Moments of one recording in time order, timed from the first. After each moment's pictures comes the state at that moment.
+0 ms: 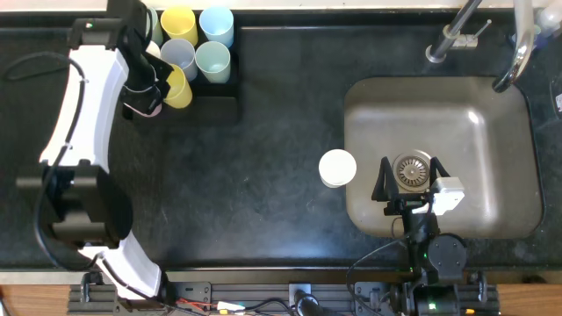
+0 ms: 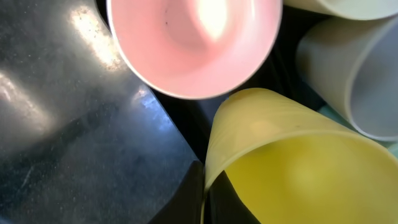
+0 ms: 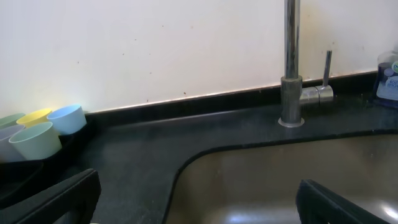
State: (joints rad) left arm 0.00 1.95 1.79 -1.29 0.00 -1.08; right arm 0.06 0.01 0.02 -0.02 -0.03 0.22
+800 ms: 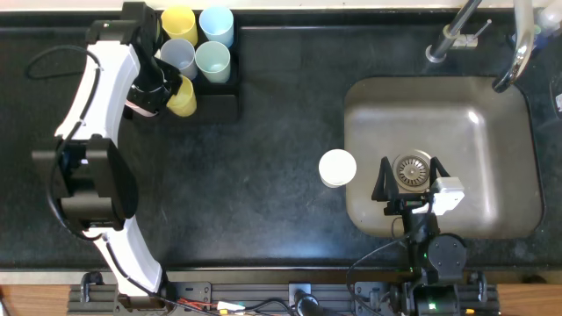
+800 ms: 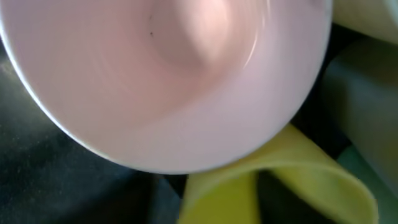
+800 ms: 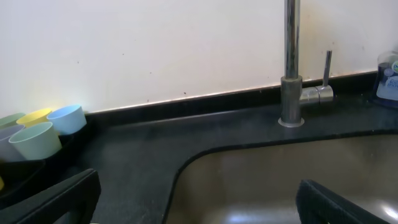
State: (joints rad) left arm 0.00 2.07 1.79 -1.23 0.00 -1.11; right arm 0.06 0.01 0.02 -0.02 -0.03 0.22
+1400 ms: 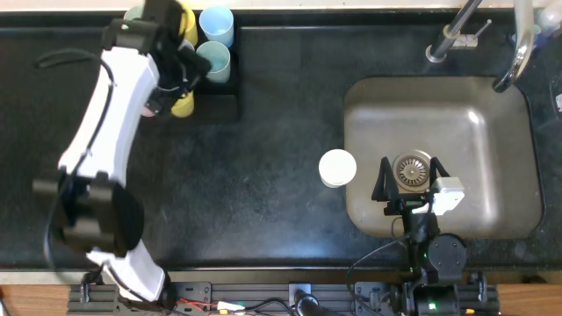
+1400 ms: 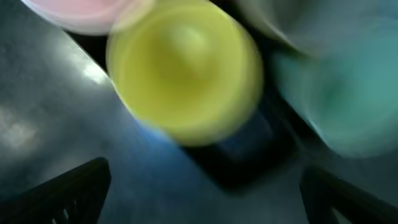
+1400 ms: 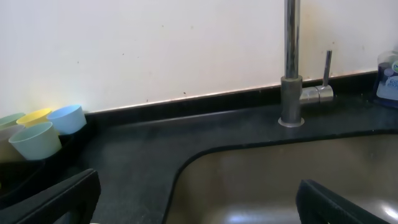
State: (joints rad) left arm -0.18 1.89 1.79 -1.23 -0.04 -1.05; right arm 0.06 0.01 0.02 -0.02 -0.03 0.22
